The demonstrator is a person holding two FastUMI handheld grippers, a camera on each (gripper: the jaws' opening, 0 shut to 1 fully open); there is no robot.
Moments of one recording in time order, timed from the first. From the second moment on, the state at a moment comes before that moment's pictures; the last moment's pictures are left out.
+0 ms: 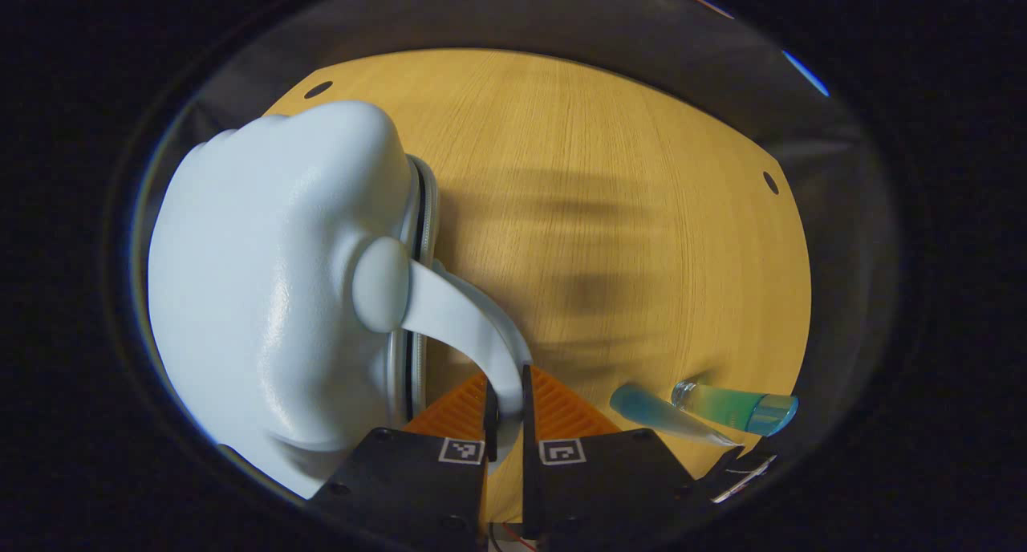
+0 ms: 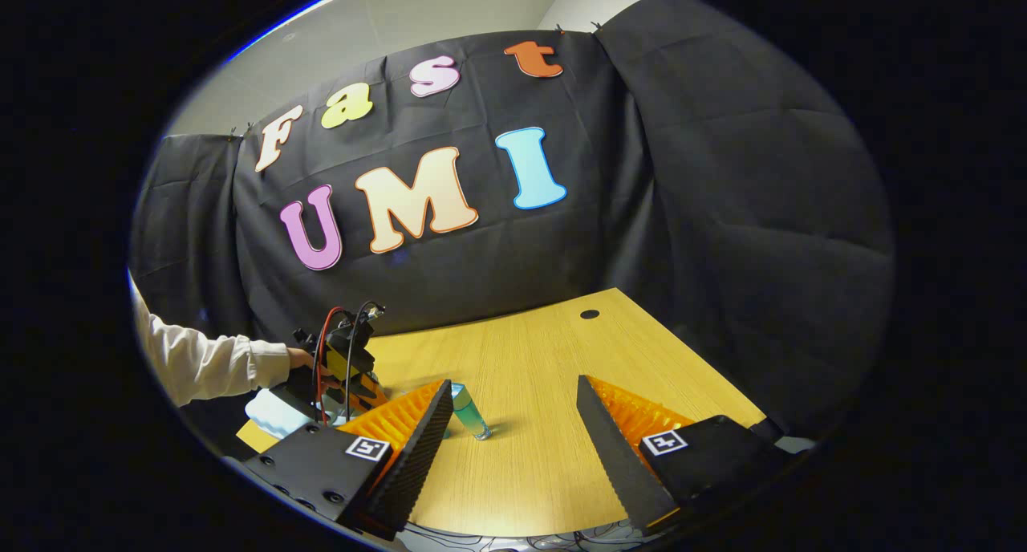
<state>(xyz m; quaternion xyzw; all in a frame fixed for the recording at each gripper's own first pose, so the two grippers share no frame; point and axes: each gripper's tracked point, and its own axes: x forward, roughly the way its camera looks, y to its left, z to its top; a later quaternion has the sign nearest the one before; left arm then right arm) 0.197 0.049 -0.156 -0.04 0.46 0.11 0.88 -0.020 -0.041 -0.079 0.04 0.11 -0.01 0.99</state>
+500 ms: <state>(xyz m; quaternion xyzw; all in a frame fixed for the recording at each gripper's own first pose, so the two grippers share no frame) 0.190 0.030 -0.126 -0.03 0.45 0.06 0.89 -0.015 -0.032 -0.084 0.03 0.11 0.00 0.99</state>
